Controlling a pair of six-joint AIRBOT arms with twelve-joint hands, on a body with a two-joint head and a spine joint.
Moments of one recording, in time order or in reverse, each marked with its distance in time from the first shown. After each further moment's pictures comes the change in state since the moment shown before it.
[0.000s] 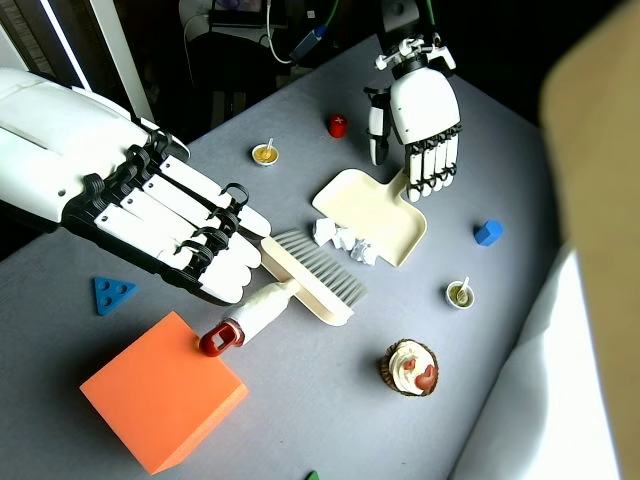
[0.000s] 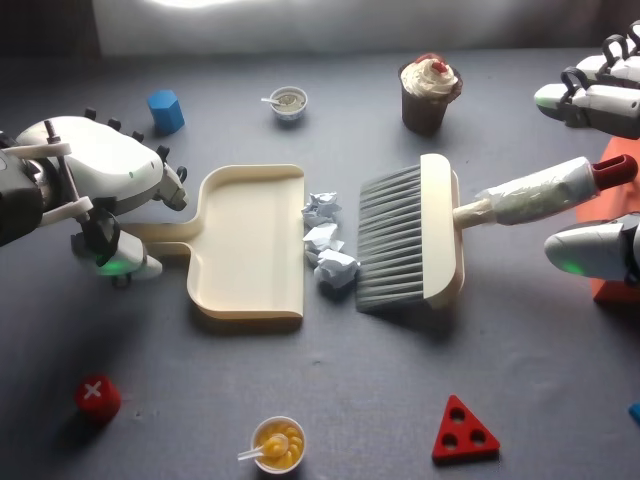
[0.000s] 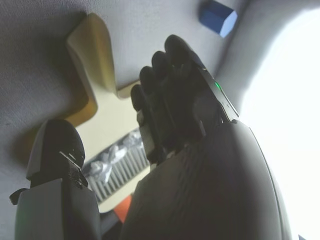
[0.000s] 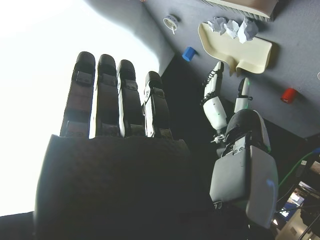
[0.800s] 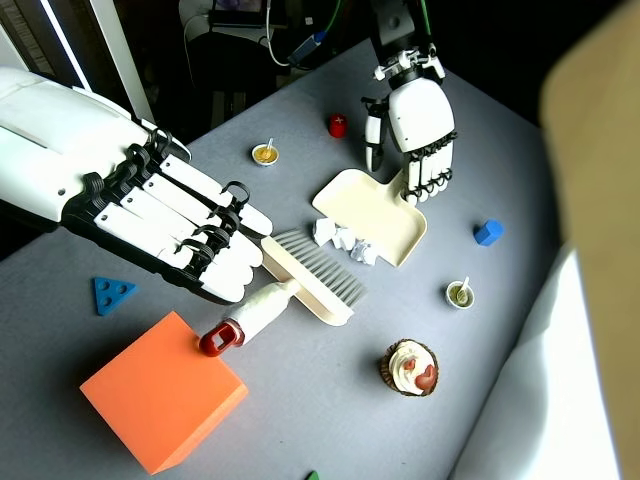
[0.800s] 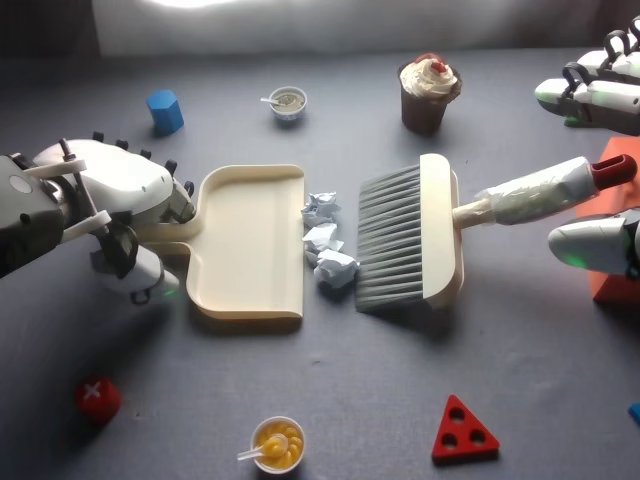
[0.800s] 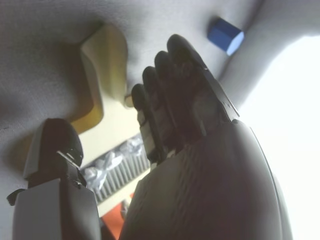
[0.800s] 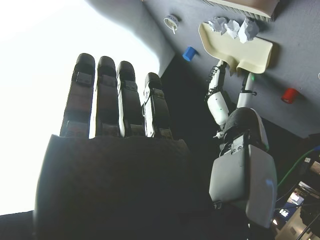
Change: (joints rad) left arm 0.038 -0.046 0.013 -0.001 -0.054 -0.098; right arm 0.006 0.000 0.005 -0.001 0.002 0.000
